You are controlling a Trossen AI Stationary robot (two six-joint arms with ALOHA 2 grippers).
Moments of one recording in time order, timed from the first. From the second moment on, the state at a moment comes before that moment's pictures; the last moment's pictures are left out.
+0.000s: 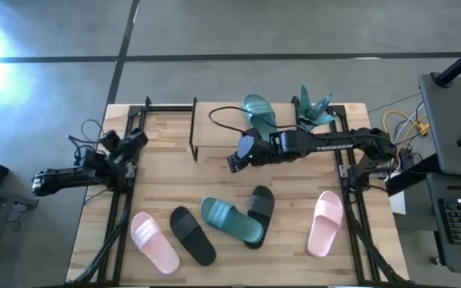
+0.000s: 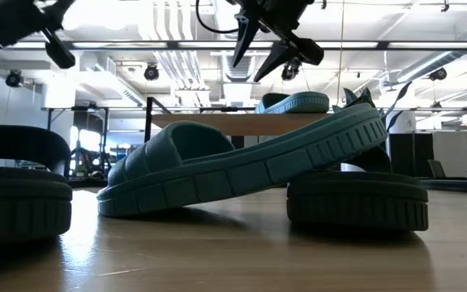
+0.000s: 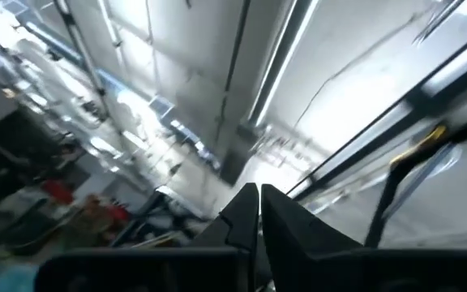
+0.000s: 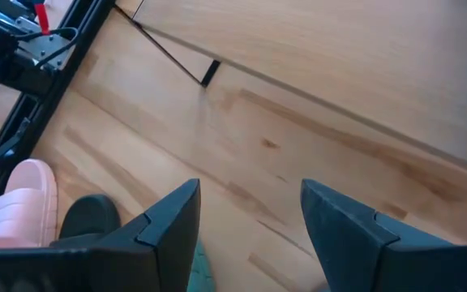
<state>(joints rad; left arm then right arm) 0.12 0.08 0.01 0.82 -0.22 -0.63 0.02 1.74 1.59 -0.80 0.29 1.04</state>
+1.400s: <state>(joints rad) 0.06 0.88 0.14 0.56 0.44 -1.25 -0.01 1.73 2.10 -0.78 0.40 0.69</state>
